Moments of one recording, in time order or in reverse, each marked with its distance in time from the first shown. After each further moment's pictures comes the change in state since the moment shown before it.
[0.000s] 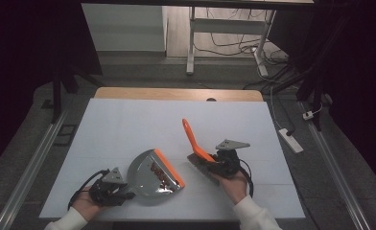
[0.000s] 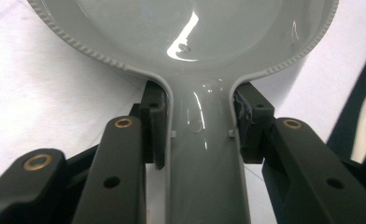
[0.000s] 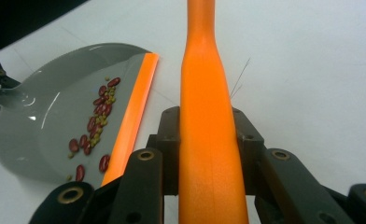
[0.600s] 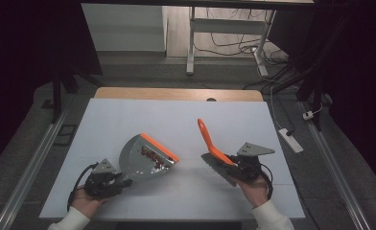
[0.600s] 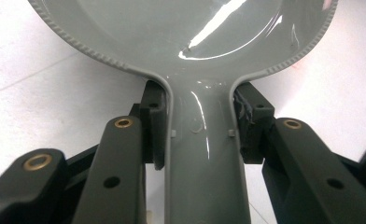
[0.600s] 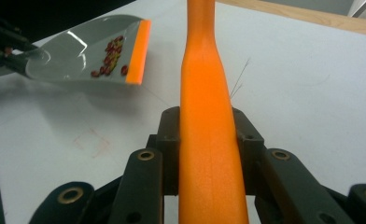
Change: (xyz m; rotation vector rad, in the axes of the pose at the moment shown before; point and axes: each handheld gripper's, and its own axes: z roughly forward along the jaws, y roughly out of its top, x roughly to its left) left arm 0.006 0.007 -0.015 -0.153 0.102 -0.210; right arm -0.016 -0.011 -0.053 -0.087 0.010 -0.098
